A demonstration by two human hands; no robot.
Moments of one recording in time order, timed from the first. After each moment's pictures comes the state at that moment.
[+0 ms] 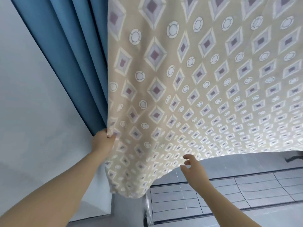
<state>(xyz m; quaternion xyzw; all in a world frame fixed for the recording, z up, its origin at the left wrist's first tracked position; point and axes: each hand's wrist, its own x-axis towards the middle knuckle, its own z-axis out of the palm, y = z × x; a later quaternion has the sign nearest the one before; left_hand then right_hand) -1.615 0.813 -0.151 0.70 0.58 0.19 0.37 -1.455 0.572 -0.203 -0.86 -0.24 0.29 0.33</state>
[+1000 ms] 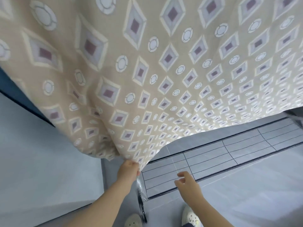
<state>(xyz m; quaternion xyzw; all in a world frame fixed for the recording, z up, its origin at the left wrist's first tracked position) -1.559 0.701 -0.306 0.54 0.60 -0.03 0.59 -1.480 0.521 -0.306 -0.84 -0.04 0.42 0.34</state>
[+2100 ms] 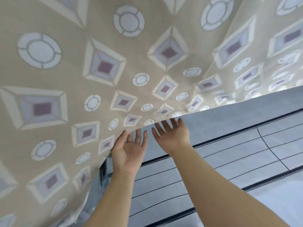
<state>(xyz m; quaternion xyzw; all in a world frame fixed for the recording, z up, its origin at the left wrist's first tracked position) -1.378 0.716 -0.594 0.03 0.36 0.28 0.89 -1.274 0.650 -0.591 -0.30 0.33 0.43 0.79</state>
